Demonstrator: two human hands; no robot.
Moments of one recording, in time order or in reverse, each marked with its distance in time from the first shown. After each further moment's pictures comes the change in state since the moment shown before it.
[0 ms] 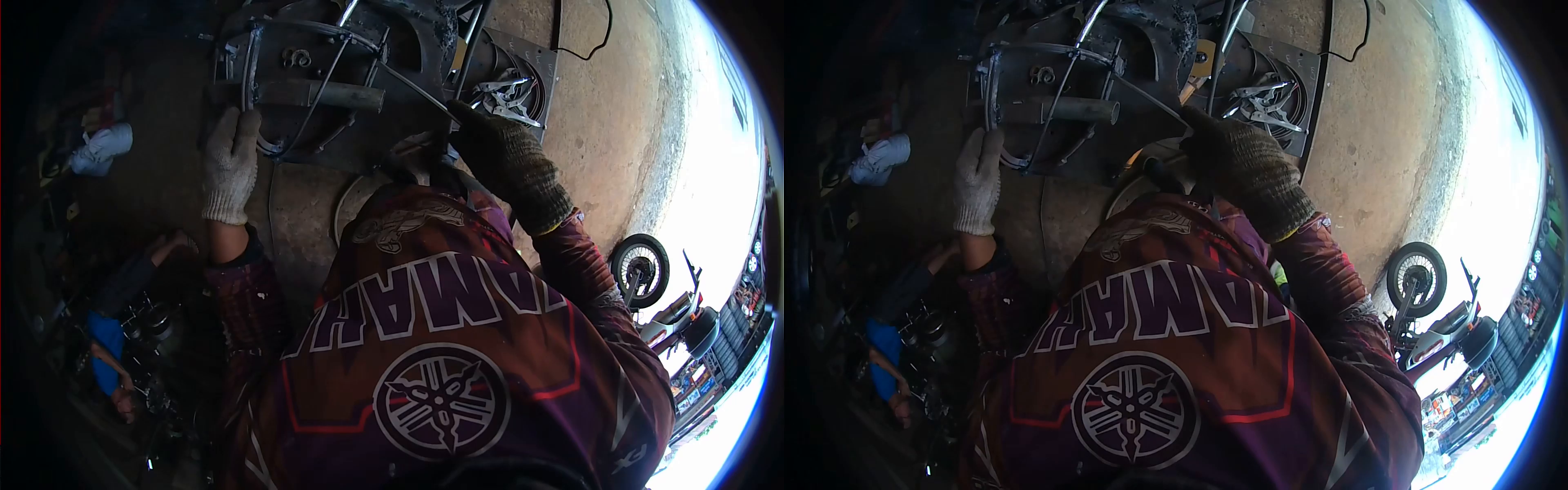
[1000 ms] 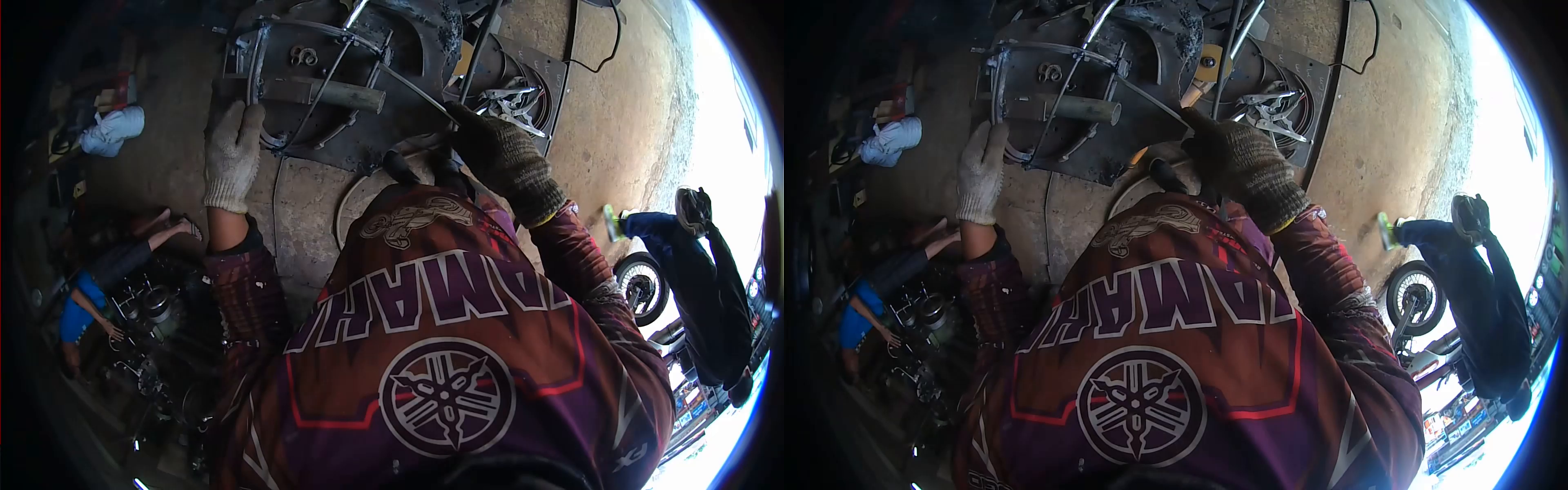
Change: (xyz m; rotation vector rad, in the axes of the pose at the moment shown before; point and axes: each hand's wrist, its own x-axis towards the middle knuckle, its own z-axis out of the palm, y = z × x) left_hand 0.002 0.002 -0.001 0.164 0.073 -0.021; right_hand 0.011 0.021 0.003 -0.010 -0.014 -0.085
